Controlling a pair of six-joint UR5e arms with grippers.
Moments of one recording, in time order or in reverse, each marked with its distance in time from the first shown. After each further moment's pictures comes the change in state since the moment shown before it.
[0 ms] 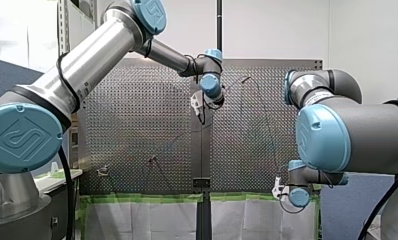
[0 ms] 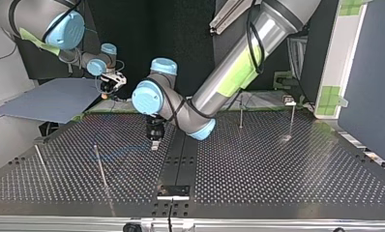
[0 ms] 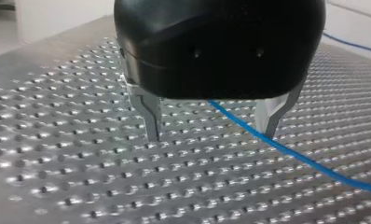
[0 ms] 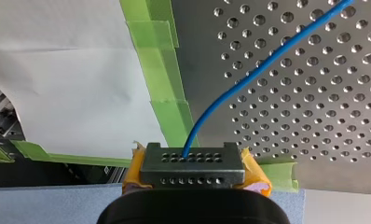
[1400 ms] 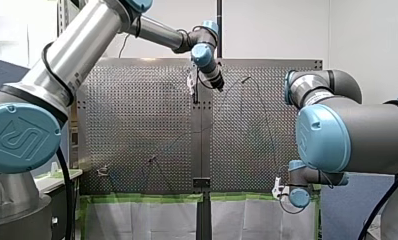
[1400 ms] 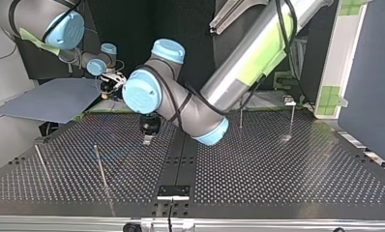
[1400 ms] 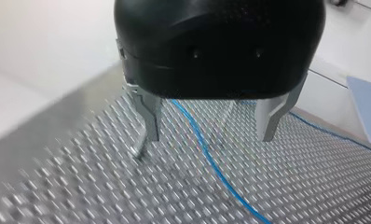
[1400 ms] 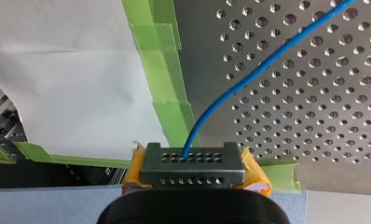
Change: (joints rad) left arm -0.016 0.164 0.000 -0.268 0.113 0.036; right arm -0.002 0.001 0.000 -0.001 -0.007 0.001
